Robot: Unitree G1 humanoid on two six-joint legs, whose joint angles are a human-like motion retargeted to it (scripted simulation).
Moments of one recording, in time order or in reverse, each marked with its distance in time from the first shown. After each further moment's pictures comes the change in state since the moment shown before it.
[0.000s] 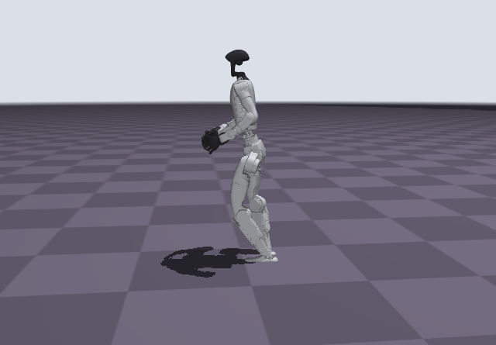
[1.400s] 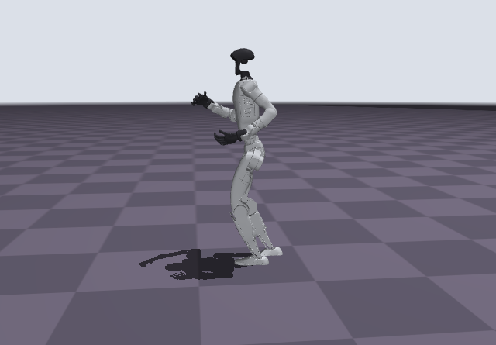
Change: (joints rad) left arm 0.404 -0.093 0.261 -0.253 -0.722 0.123 -0.115; right arm -0.196 -0.076 -0.266 -0.530 0.158 -0.005 -0.022; waist -0.135 -0.159 -0.015; left_leg -0.082 -0.234 -0.132 -0.076 0.273 -0.029; right_leg -0.104 -0.015 0.509 0.330 0.036 0.160
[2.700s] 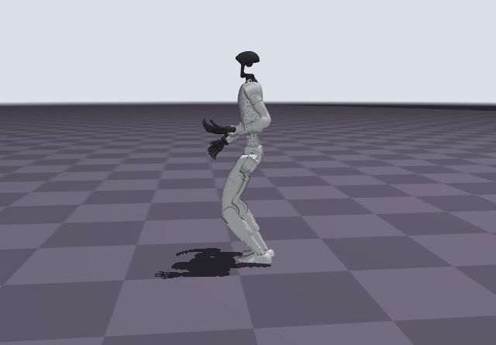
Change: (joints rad) left arm -0.247 -0.148 -0.058 -0.108 -0.190 -0.172 0.151; right arm 0.290 0.059 0.127 0.897 0.023 -0.060 -0.117; waist 0.036 0.001 0.248; left_leg 0.156 0.052 0.050 0.377 -0.246 -0.015; right_leg 0.085 -0.081 -0.129 0.251 -0.343 -0.117
